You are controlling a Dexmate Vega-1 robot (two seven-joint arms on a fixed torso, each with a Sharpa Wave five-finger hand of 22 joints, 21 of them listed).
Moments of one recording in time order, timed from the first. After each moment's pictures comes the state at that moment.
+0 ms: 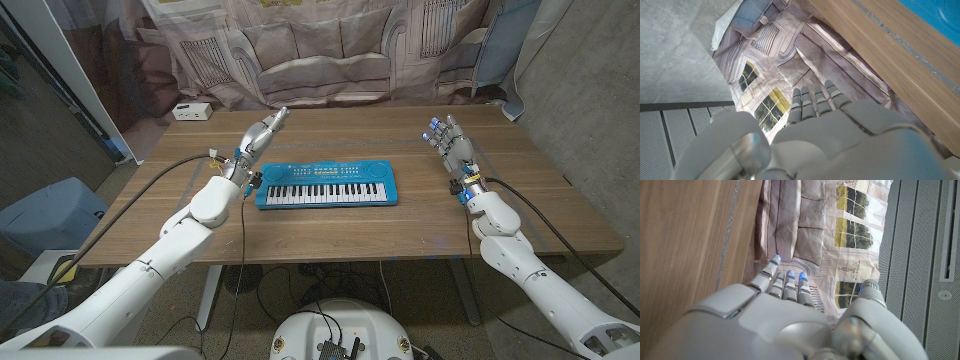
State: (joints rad) left arm 0.99 0.66 0.35 -1.66 -0.27 -0.34 0.15; left_hand 0.36 0.12 -0.22 0.08 0.24 0.22 0.08 0.20 0.18 0.19 0.05 0.25 0.20 0.10 0.05 0.20 0.18 0.08 0.05 0.23 0.18; right arm -0.95 -0.52 -0.28 -1.28 0.71 0.58 0.19; right_hand 0.26 0.03 0.17 -0.13 0.18 0.20 0.09 0.20 0.18 0.15 0.13 0.20 0.19 0.03 0.06 0.21 0.21 0.28 0.00 0.20 0.17
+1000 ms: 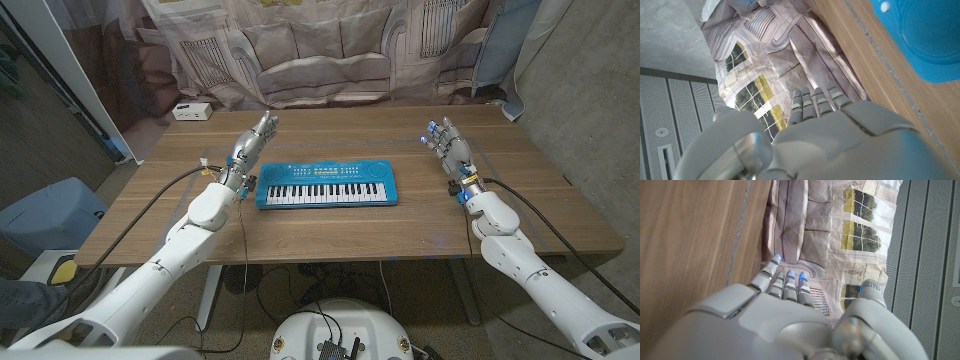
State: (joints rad) left arm 0.95 0.59 0.36 -1.47 -0.43 -0.43 0.07; left_hand 0.38 0.13 -0.21 0.07 0.23 0.22 0.07 0.20 0.18 0.19 0.05 0.23 0.20 0.09 0.06 0.19 0.18 0.06 0.07 0.21 0.18; right arm -0.95 -0.54 -0.29 -1.30 0.71 0.53 0.17; right_hand 0.26 0.03 0.17 -0.13 0.18 0.20 0.09 0.20 0.18 0.15 0.13 0.20 0.19 0.03 0.06 0.21 0.21 0.29 -0.01 0.20 0.17
